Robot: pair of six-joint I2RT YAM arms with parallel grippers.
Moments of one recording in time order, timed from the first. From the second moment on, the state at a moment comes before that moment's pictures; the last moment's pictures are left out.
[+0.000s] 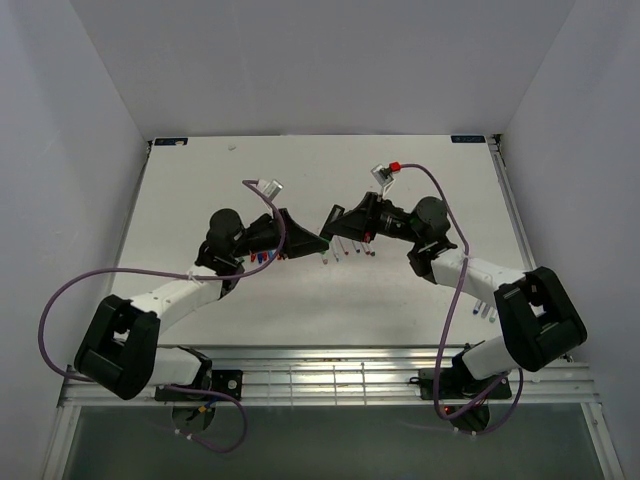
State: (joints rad) left arm -0.48 1.32 0.62 0.79 0.90 -0.96; right arm 0.51 1.45 0.72 0.96 -0.86 1.06
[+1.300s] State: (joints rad) left arm -0.50 1.23 0.55 0.86 0.84 -0.90; right arm 0.52 1.23 0.79 0.49 -0.80 0.74
